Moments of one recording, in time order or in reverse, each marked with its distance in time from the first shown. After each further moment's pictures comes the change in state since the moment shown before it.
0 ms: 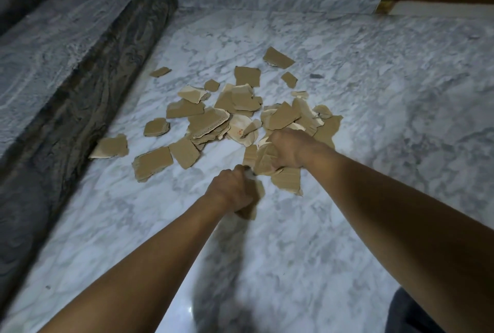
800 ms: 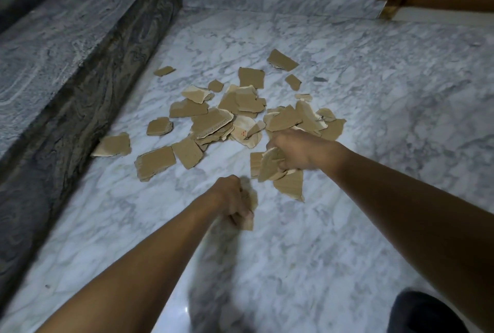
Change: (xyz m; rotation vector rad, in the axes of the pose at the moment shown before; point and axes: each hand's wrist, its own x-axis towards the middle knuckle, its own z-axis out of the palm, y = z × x) left_hand -0.001 -0.023 -0.003 -0.147 -0.229 -0.086; right_hand -0.008 -0.004 -0.011 -0.052 0.015 -0.245
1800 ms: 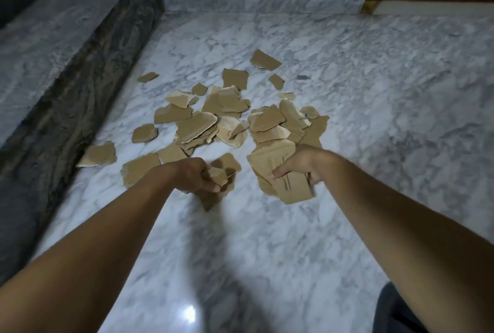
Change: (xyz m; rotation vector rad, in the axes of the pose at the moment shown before) left_hand 0.032 -0.025 -0.063 0.113 -0.077 0.111; right_hand -0.042 0.032 0.025 0.960 -0.134 0.704
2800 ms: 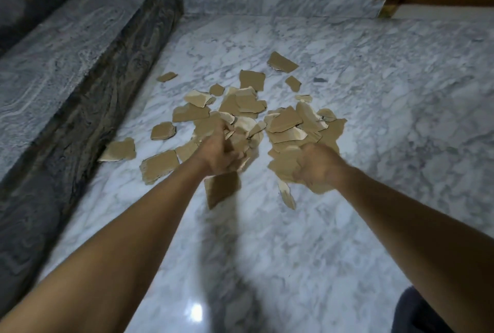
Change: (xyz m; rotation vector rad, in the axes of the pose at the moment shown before) left_hand -0.008 0.019 -0.006 -0.418 0.498 0.158; right_hand -0.018 -0.012 0.019 -0.666 0.373 -0.335
